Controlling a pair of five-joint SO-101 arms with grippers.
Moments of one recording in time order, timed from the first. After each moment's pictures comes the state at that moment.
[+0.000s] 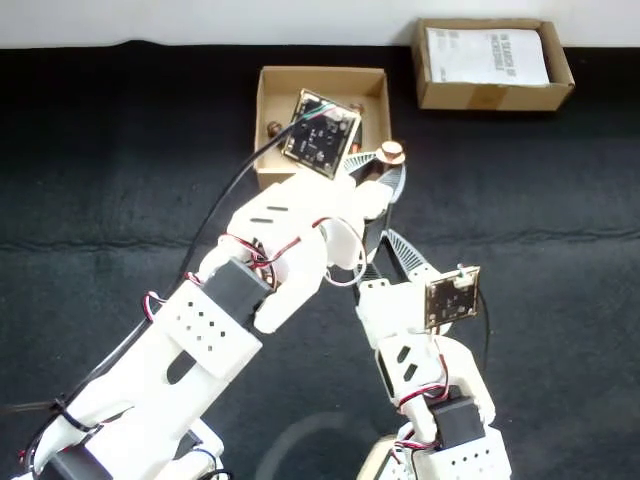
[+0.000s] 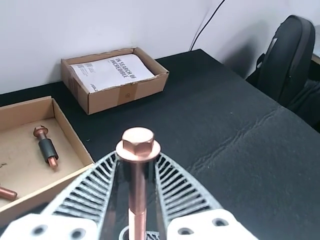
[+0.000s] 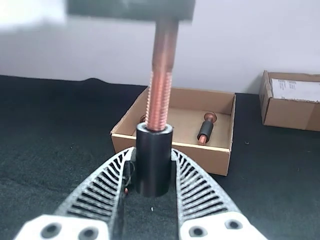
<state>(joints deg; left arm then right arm) 35.0 -33.6 31.7 24.2 15.3 -22.3 -104.2 95.0 23.1 -4.0</state>
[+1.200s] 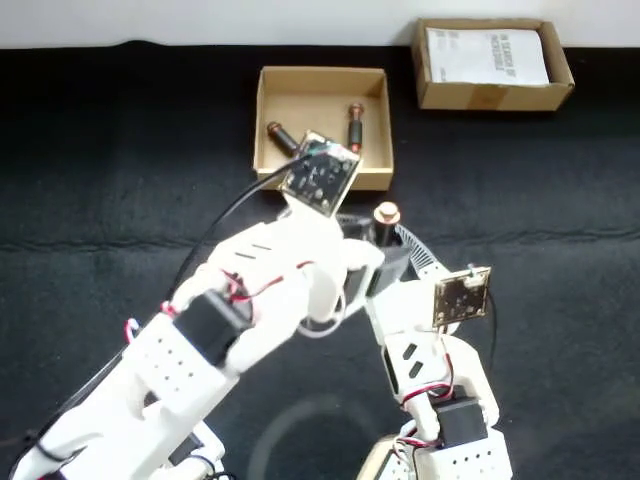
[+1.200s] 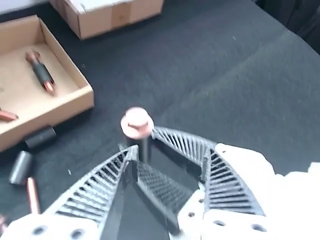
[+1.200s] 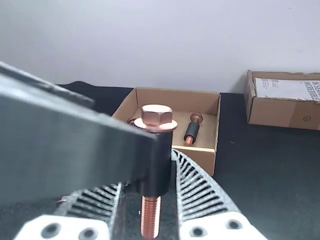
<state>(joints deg) 38.4 -46.1 33.6 49.4 15.5 -19.3 -104.1 95.0 23.1 -4.0</state>
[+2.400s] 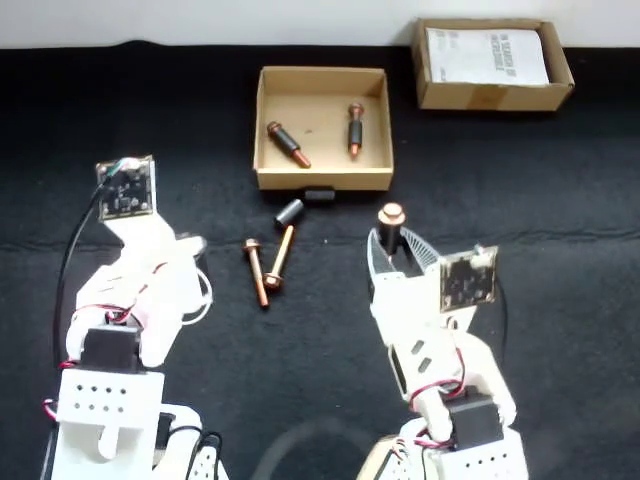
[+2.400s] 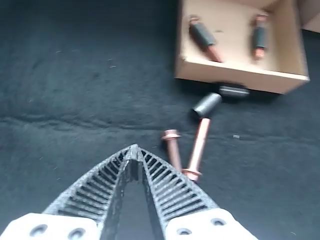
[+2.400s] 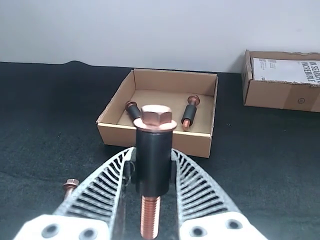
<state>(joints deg) -3.6 -65.2 60.8 52.7 15.5 -19.3 -91.4 76.8 35.0 -4.2</state>
